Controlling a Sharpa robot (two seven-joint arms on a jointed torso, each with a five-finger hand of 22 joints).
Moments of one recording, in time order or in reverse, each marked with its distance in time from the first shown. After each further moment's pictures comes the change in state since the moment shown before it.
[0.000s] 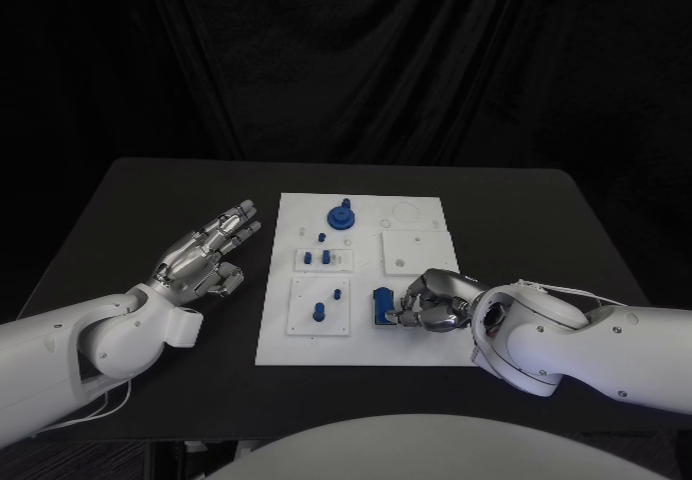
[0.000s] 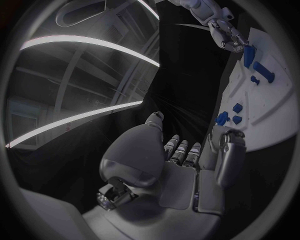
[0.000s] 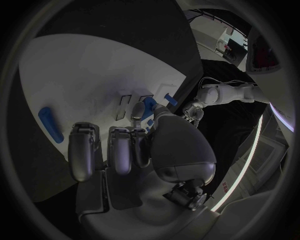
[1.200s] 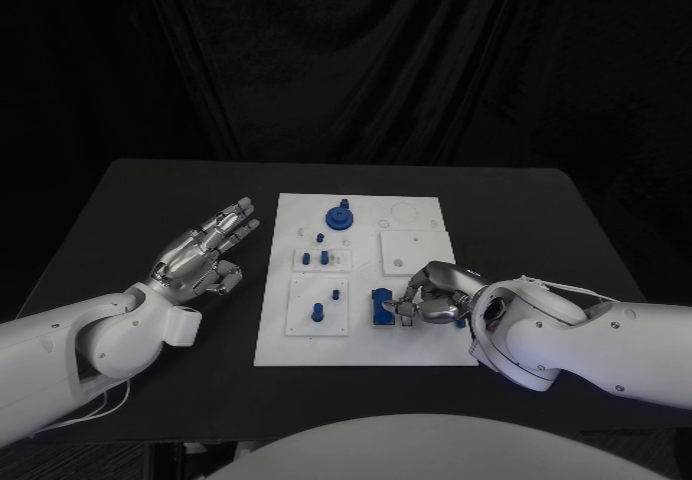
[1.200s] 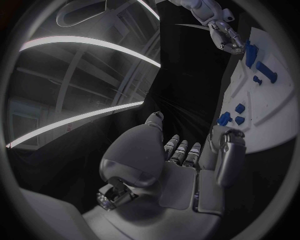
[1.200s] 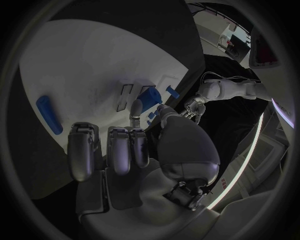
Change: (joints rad) left arm 0.005 0.000 0.000 0.001 0.000 0.000 0.008; left_hand 0.000 0.000 -0.003 0.003 -0.008 0.000 0.000 0.000 0.000 0.000 0.000 0.000 0.000 0.000 0.000 0.000 0.000 0.000 -0.004 -0.004 0.000 0.000; right arm 0.005 -0.005 0.001 -0.005 0.006 -0.048 0.006; right_hand -0.140 -0.090 0.019 0.005 -0.023 0.018 0.018 -0.076 -0.122 0.000 0.022 0.000 0.000 -0.001 0.020 0.000 0.000 0.000 0.000 0.015 0.000 -0.001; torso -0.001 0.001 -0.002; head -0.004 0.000
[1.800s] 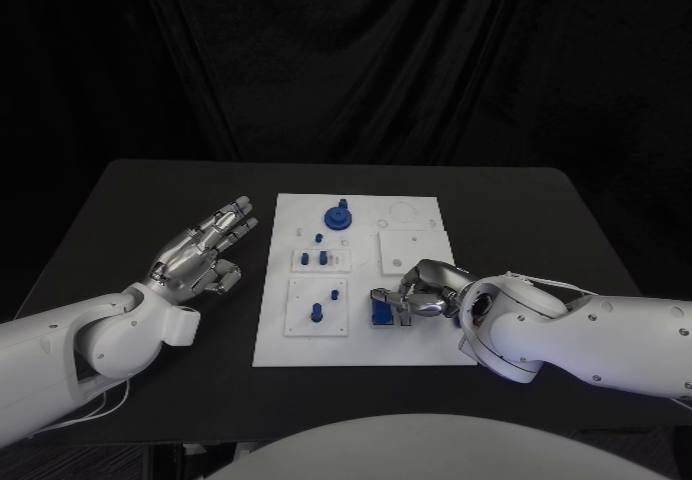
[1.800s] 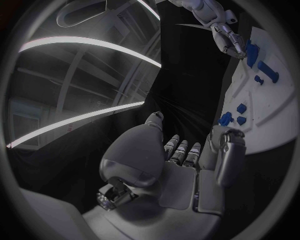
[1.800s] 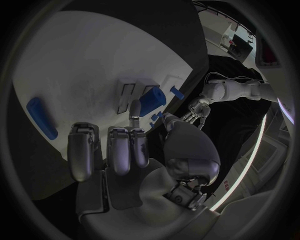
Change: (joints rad) left arm 0.003 0.003 0.000 0.000 0.000 -0.002 0.007; left_hand 0.000 0.000 -0.003 0.003 0.000 0.000 0.000 0.000 0.000 0.000 0.000 0.000 0.000 0.000 0.000 0.000 -0.001 0.000 0.000 0.000 0.000 0.000; right arm 0.004 0.061 0.002 -0.052 0.010 0.005 -0.038; right_hand -0.230 0.024 0.075 0.012 -0.108 -0.011 0.011 -0.052 -0.090 0.000 0.000 0.000 0.000 0.003 0.003 0.000 0.000 0.000 0.000 0.000 0.001 0.000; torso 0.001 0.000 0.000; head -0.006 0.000
